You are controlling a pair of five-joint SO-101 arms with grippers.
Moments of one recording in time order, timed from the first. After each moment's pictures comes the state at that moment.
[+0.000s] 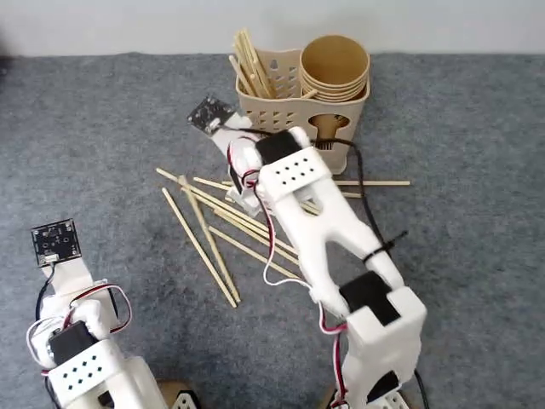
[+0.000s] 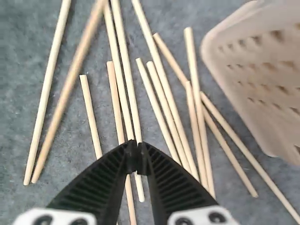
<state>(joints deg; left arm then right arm) -37.5 -71.6 83.3 58.8 -5.9 -31.3 16.2 -15.5 77.7 20.6</state>
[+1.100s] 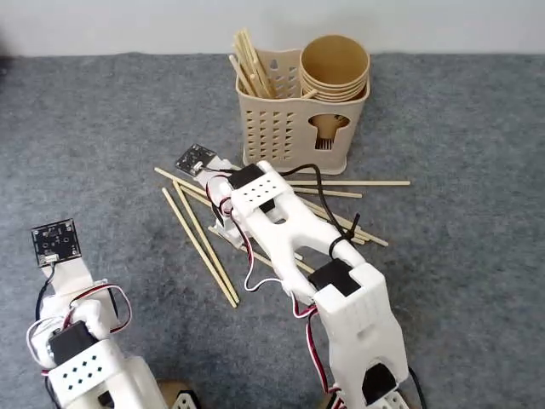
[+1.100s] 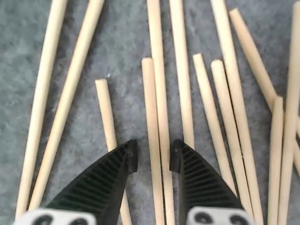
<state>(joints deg) -37.5 -71.6 83.3 58.8 -5.9 -36.5 34.0 -10.2 66.1 17.4</state>
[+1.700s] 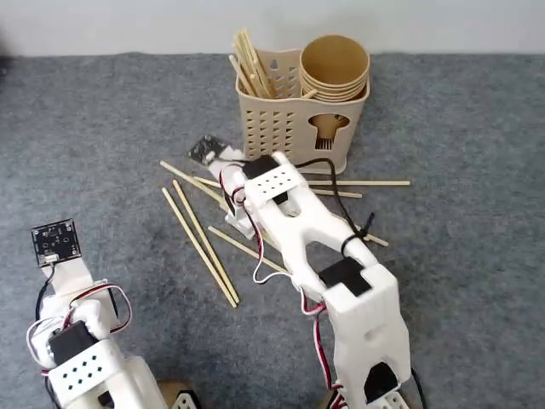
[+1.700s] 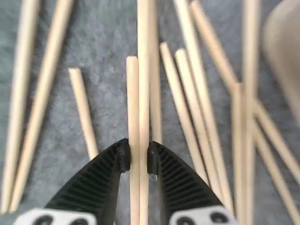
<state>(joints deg) -37.5 -71.6 83.3 58.8 -5.9 -33.1 27.5 -10.1 68.6 20.6</state>
